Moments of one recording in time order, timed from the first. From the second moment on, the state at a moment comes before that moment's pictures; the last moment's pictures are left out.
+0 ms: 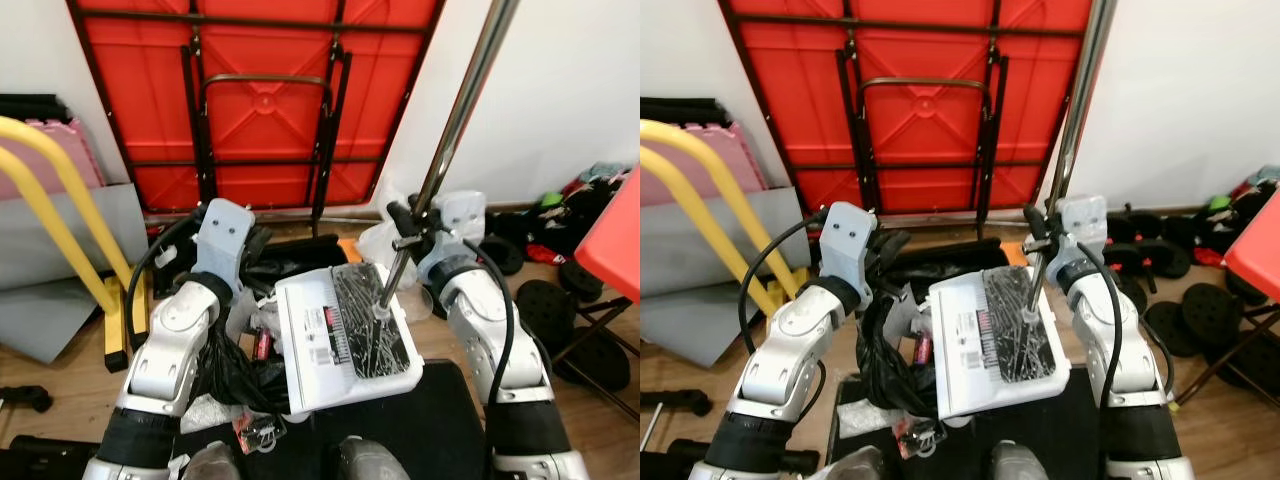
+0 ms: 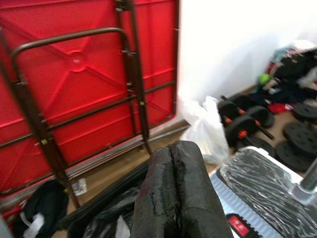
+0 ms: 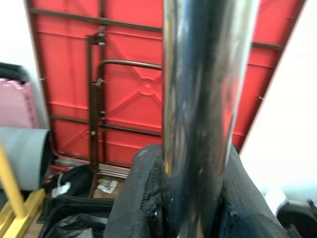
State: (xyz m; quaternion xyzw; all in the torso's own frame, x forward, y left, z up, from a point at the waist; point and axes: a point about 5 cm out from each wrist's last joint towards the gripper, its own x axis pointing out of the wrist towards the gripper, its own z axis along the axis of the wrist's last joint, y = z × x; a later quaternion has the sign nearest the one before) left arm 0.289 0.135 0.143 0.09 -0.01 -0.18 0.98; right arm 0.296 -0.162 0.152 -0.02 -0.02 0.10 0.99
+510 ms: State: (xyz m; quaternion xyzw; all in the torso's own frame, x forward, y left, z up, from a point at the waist) left arm 0.288 0.135 0.141 0.10 -0.01 -0.18 0.98; right arm 0.297 -0.159 0.152 -0.01 -0.03 0.10 0.99
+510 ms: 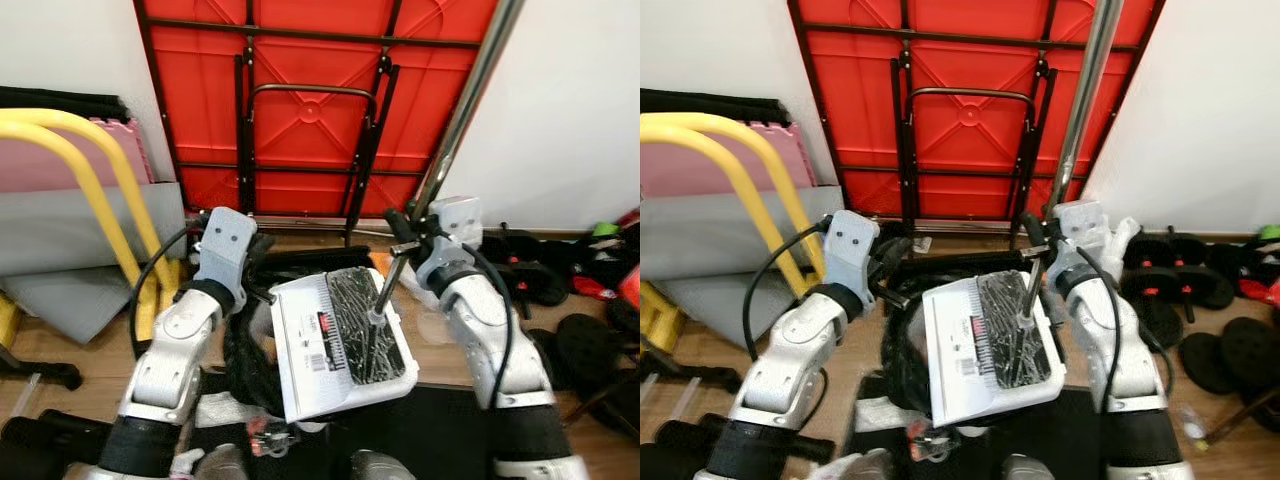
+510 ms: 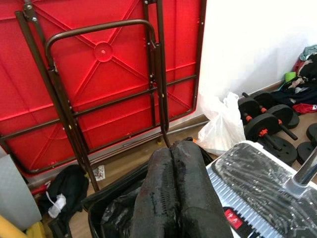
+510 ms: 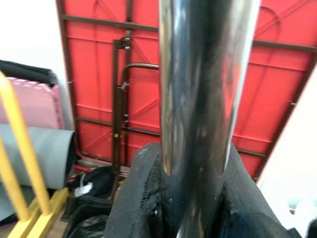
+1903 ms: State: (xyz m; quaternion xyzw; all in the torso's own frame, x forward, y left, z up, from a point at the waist) left arm 0.289 0.133 0.141 0.10 -0.01 -0.18 0.98; right arm 0.298 -0.166 0.156 0.00 -0.03 0.08 1.00
